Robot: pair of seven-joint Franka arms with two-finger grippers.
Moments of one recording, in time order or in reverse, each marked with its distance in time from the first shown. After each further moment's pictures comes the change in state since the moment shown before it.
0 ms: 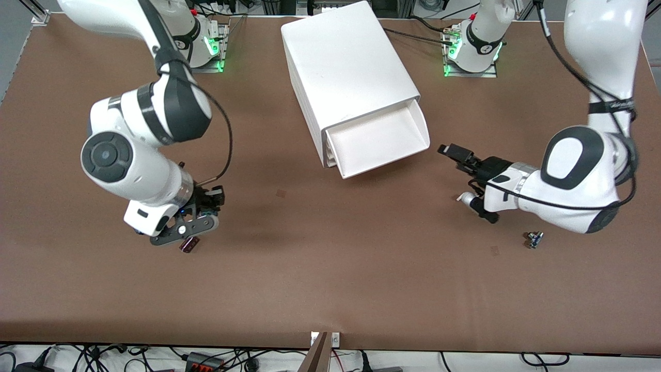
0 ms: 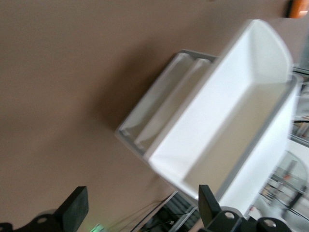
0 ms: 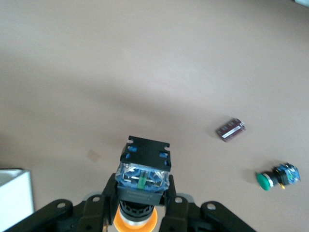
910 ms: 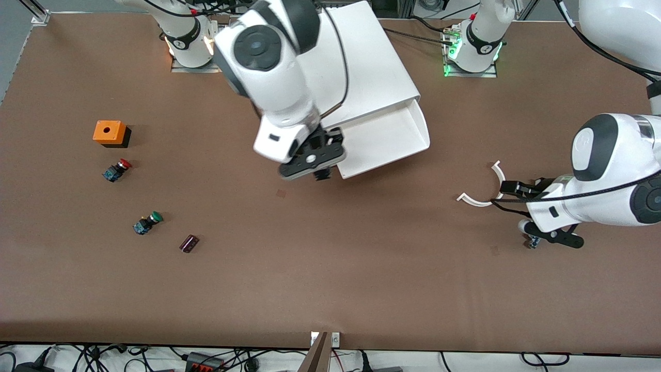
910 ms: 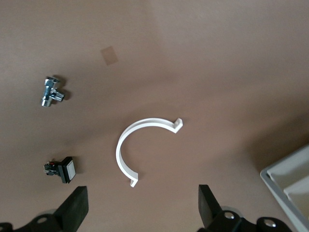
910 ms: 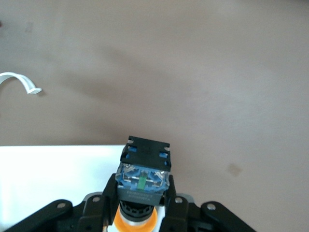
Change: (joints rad) left arm 0.021 0.008 0.032 0.077 0.452 0.232 -0.154; right arm 0.375 0.036 0.001 0.097 0.056 0.115 0.394
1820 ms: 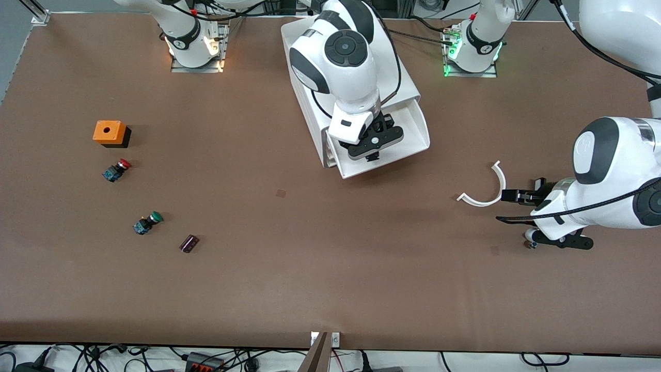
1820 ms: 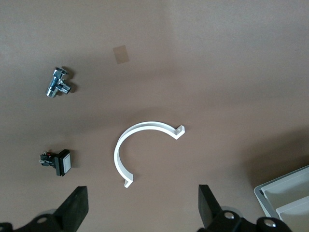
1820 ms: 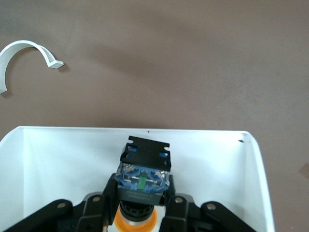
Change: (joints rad) left arm 0.000 0.006 0.000 0.004 0.000 0.005 -0.099; right arm 0.139 0.124 -0.007 0.026 0.000 0.096 0.074
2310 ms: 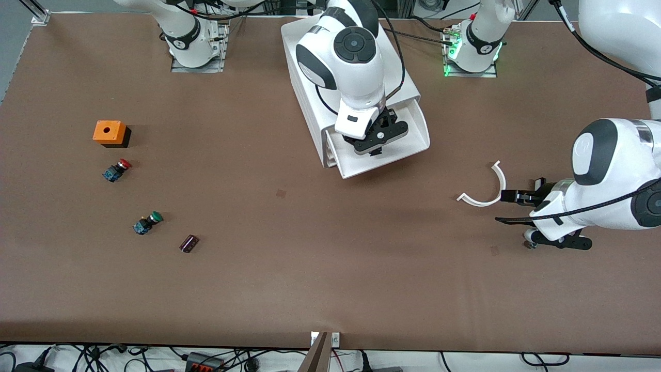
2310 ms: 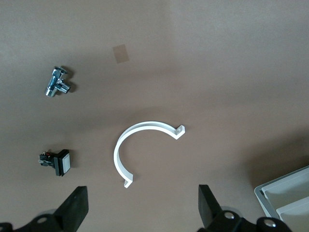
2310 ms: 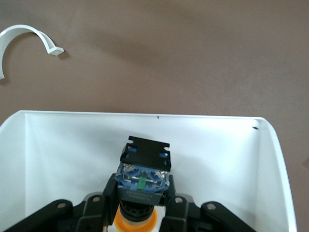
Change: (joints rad) left arm 0.000 0.004 0.000 0.000 0.000 0.000 -0.001; right arm 0.017 0.003 -0.002 0.004 -0.004 -0.039 0.001
